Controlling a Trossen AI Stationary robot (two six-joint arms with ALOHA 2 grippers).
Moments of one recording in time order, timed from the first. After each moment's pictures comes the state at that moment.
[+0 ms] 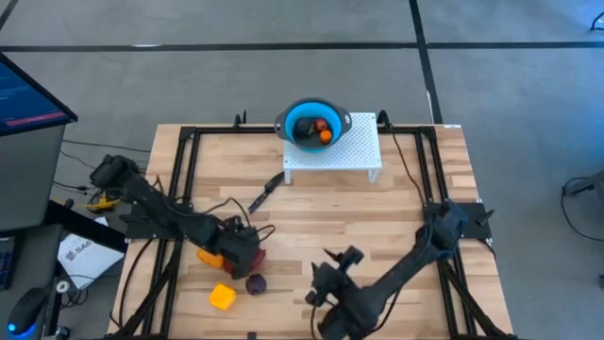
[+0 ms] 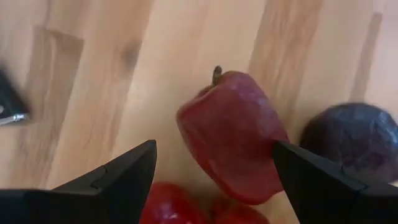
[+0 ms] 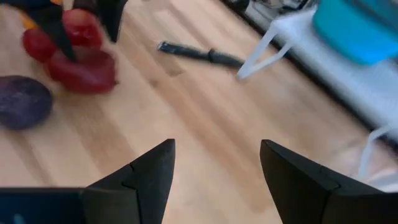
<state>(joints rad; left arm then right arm) -0.49 1.46 0.85 -0.65 -0.23 -0.74 0.70 2.32 2.15 -1.53 1.02 1.37</state>
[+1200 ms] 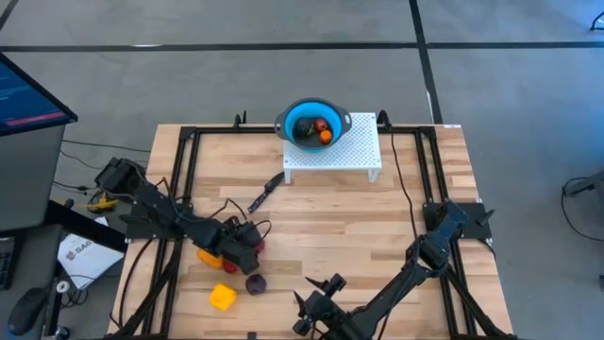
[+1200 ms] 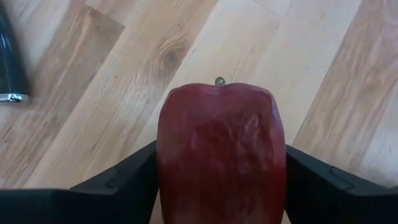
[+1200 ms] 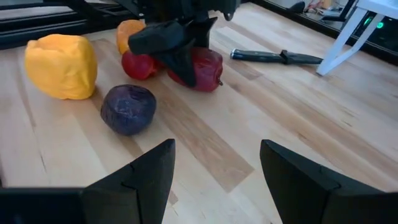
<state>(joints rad) -0.49 1.52 0.69 -0.40 -0.37 -0.94 0.76 2.47 2.15 -1.09 1.13 1.30</state>
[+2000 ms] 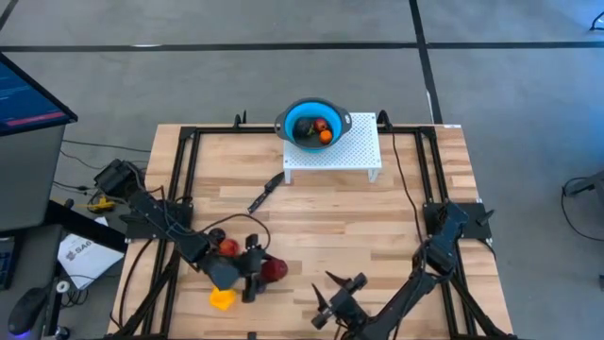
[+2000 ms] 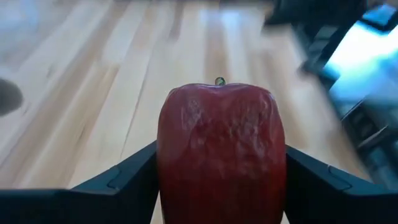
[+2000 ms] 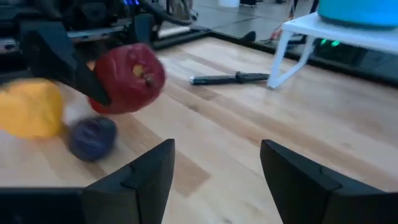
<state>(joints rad) -0.69 1.53 0.68 0.29 -0.60 -0.41 0.83 2.46 2.08 -1.47 1.29 1.88</state>
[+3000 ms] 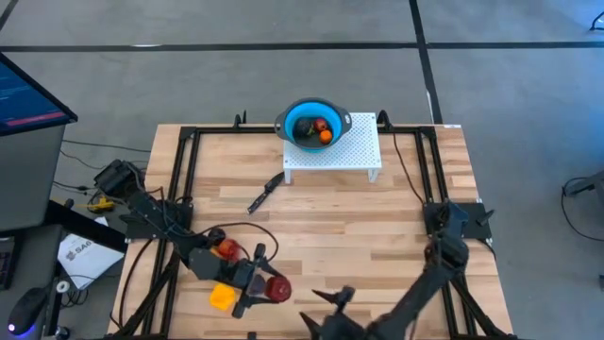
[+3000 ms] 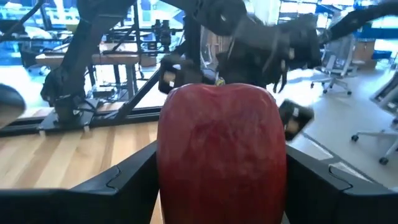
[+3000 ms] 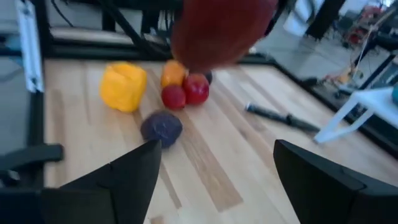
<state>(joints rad) -0.72 1.53 0.69 0.81 -0.44 -0.03 0.87 2.33 2.03 -0.86 1.26 0.88</state>
